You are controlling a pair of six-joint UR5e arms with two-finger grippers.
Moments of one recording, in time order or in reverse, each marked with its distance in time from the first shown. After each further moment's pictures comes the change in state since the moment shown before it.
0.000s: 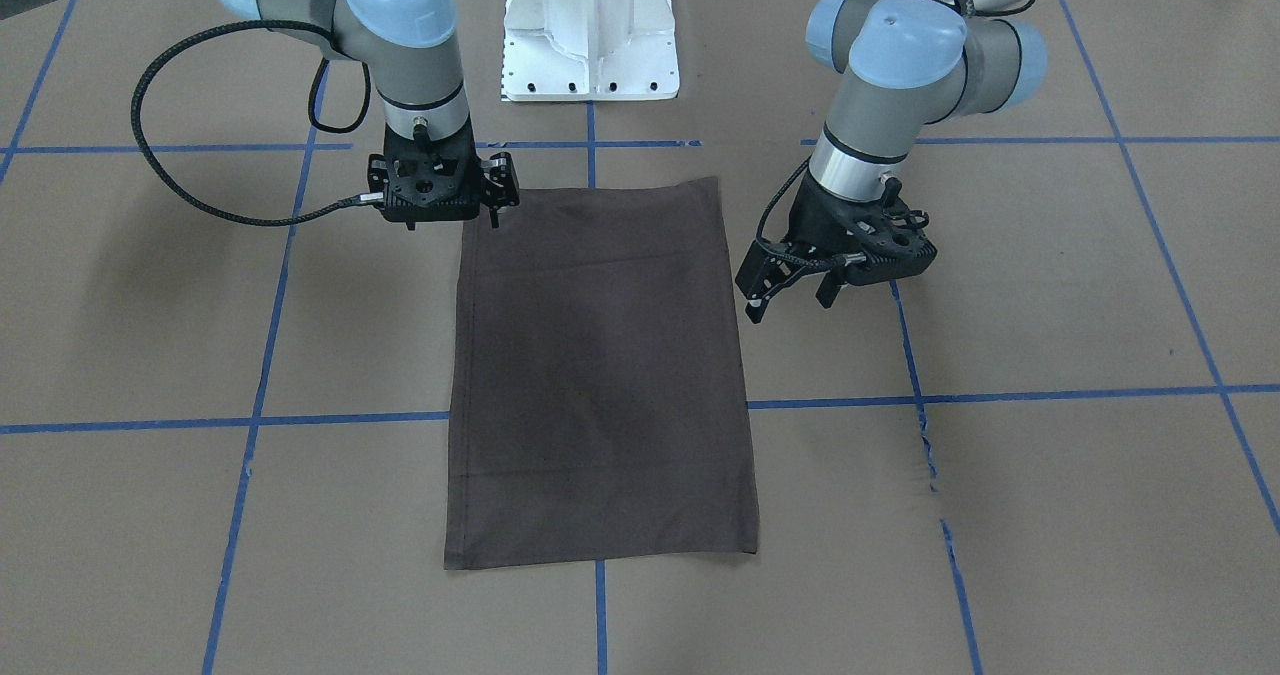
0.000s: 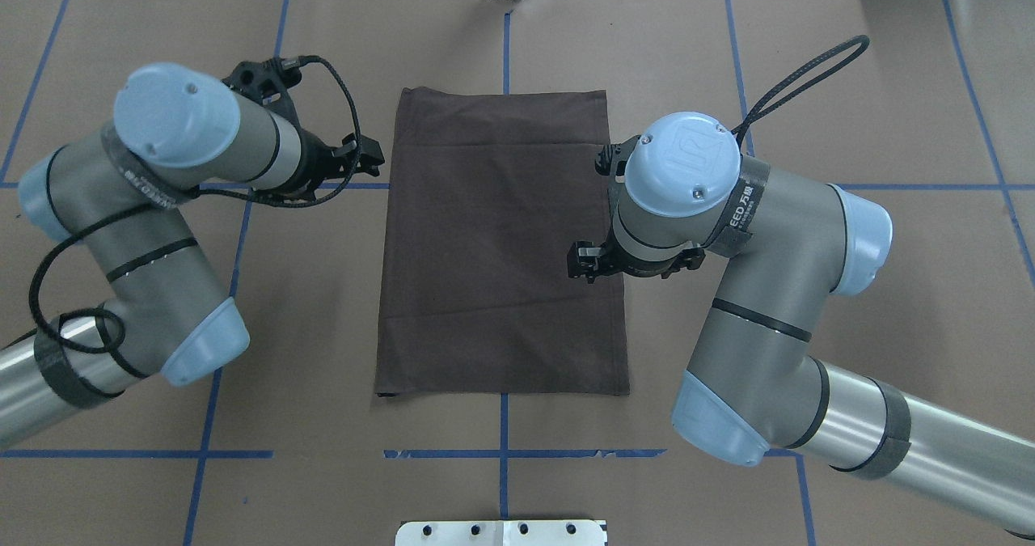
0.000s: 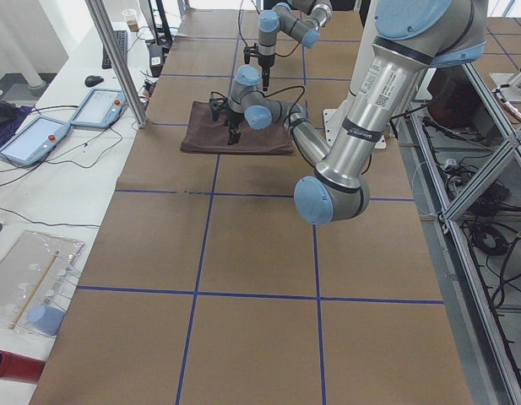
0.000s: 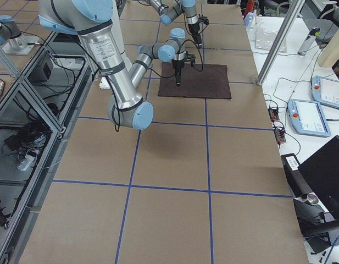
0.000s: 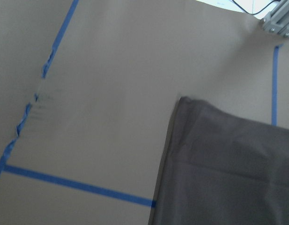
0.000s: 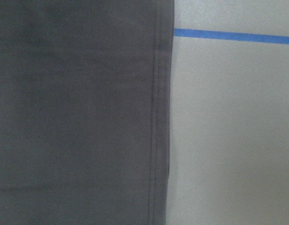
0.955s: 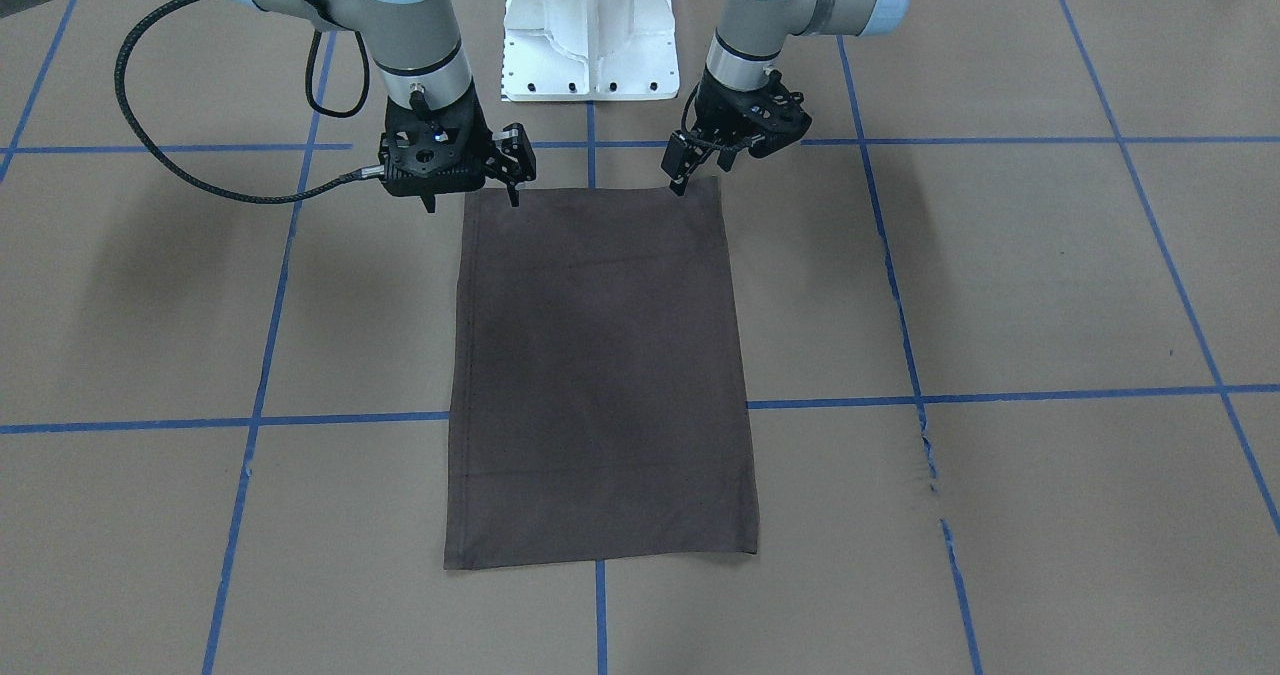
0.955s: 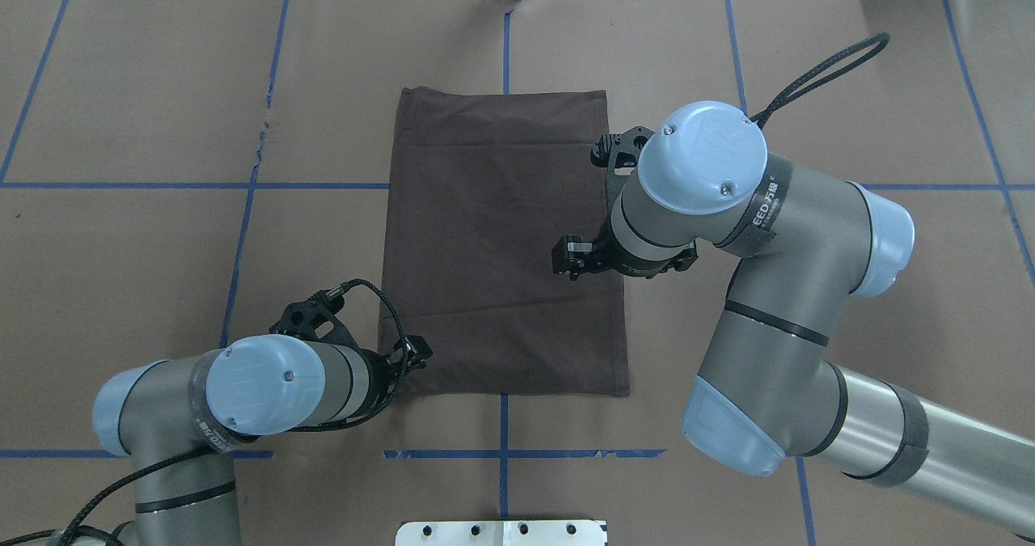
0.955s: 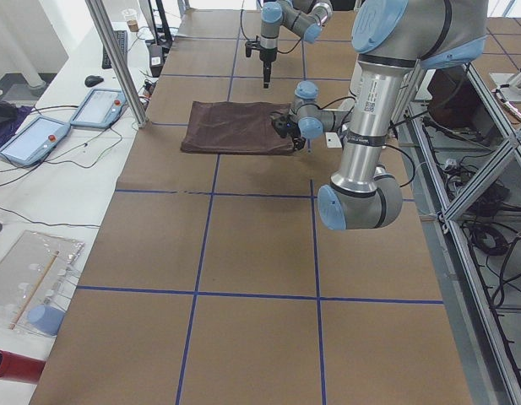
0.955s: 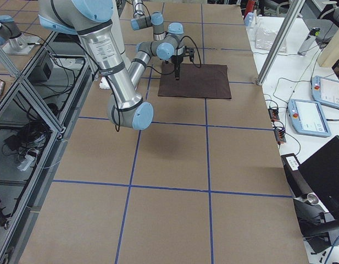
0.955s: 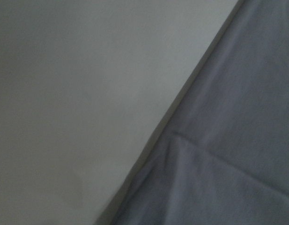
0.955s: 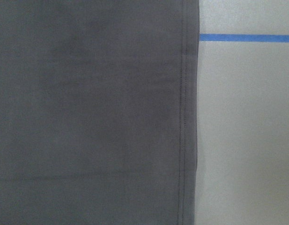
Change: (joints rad) left arm 0.393 0.084 -0.132 0.093 0.184 -0.492; right arm 0.001 -0.001 0.041 0.037 0.028 0.041
